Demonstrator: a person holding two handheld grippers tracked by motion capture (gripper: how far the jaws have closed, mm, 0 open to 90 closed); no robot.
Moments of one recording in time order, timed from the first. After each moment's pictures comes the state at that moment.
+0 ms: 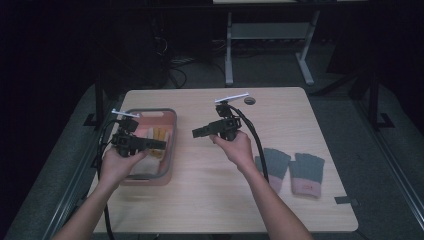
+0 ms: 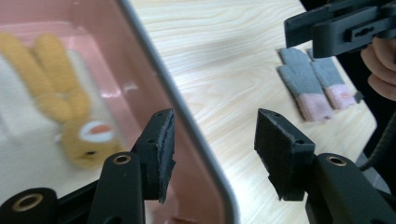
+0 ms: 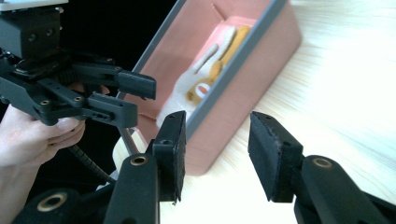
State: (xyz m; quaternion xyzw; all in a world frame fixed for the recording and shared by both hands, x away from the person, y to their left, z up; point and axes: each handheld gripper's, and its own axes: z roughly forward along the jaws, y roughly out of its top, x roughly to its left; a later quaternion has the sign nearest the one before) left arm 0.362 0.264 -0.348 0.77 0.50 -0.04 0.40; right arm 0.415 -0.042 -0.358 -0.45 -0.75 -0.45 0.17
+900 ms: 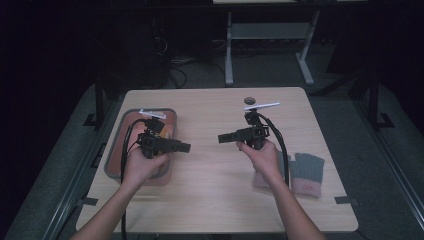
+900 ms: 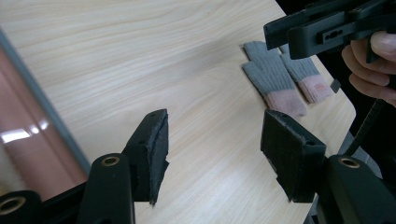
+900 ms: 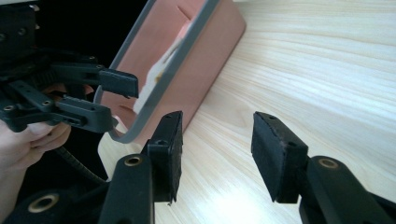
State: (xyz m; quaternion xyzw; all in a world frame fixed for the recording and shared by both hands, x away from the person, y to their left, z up) left arm 0.357 0.201 -0.346 0.79 0.45 -0.06 0.41; right arm 0.390 -0.112 -0.368 -0.49 -0.73 -0.45 0.15
